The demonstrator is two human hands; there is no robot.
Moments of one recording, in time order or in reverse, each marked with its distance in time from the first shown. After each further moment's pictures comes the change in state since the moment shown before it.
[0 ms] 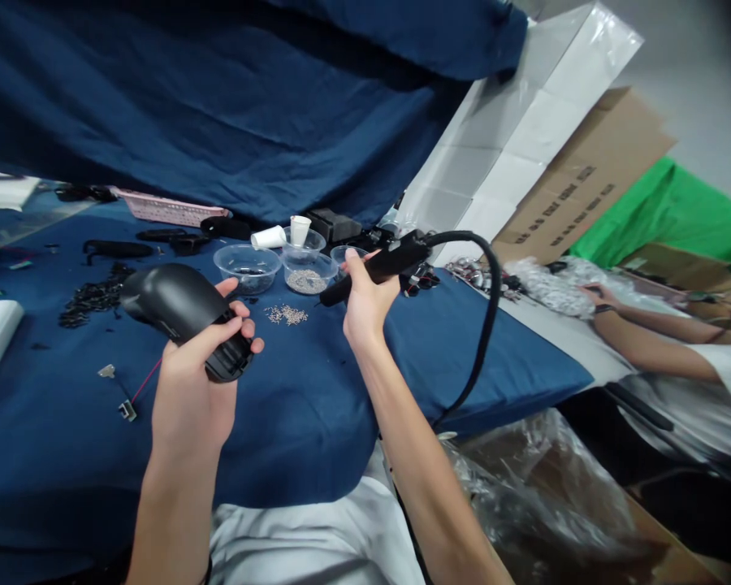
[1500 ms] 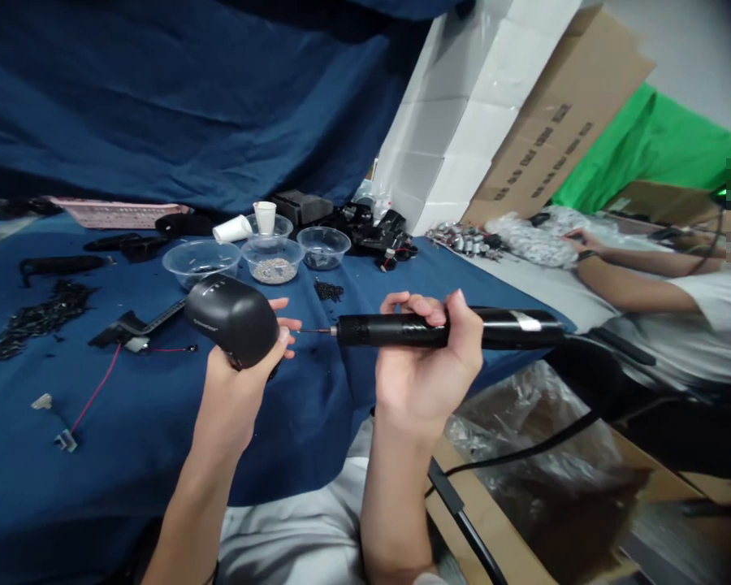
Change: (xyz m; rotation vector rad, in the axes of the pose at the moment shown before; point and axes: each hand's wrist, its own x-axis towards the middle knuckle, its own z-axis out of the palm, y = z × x) left_hand -0.014 -0.067 0.018 0.472 -0.322 -0.002; right_hand -0.049 -0.103 -0.088 0.579 0.246 0.136
